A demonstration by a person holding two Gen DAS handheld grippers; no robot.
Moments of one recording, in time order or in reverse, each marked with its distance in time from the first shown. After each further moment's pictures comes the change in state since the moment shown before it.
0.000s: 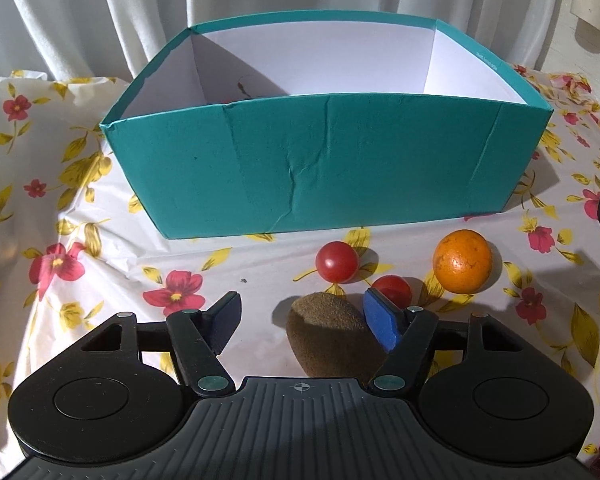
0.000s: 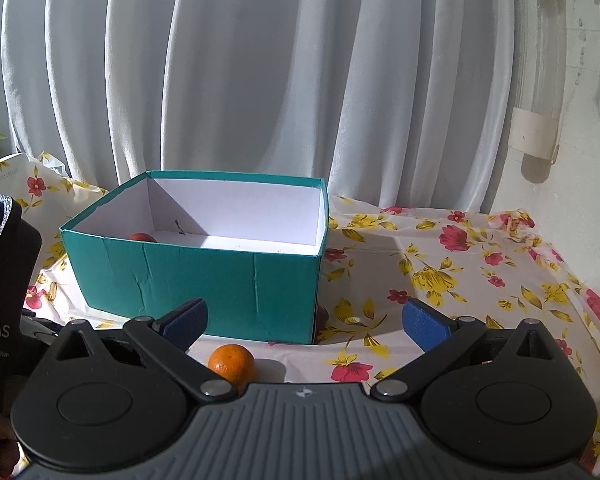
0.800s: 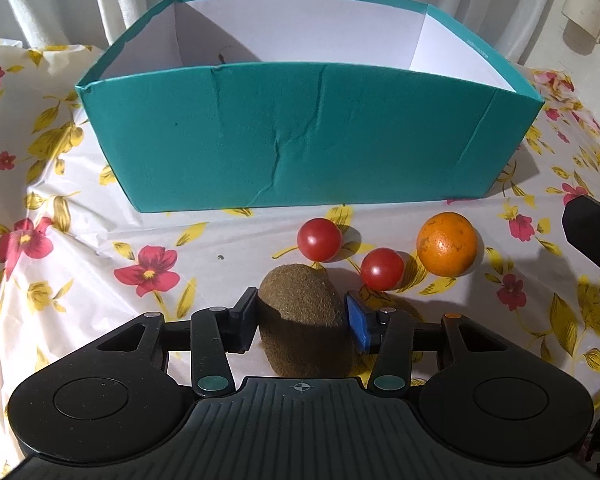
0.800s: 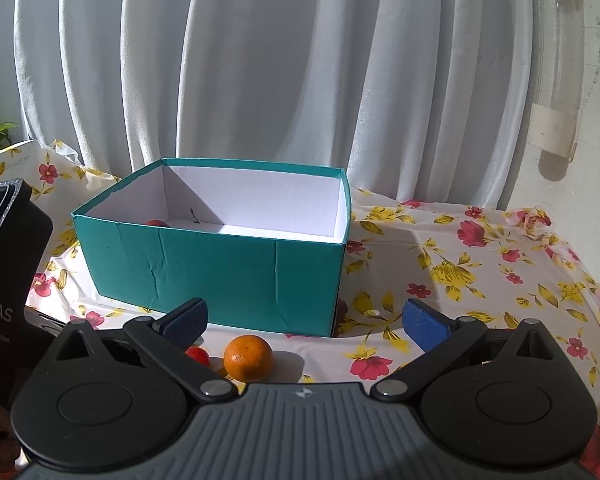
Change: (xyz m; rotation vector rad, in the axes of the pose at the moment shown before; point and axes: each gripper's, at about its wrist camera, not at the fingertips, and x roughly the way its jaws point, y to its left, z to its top) left arm 0.004 0.011 -0.002 -0.031 0.055 -0.097; right arm 0.008 0.012 -0.005 -0.039 0.001 0.026
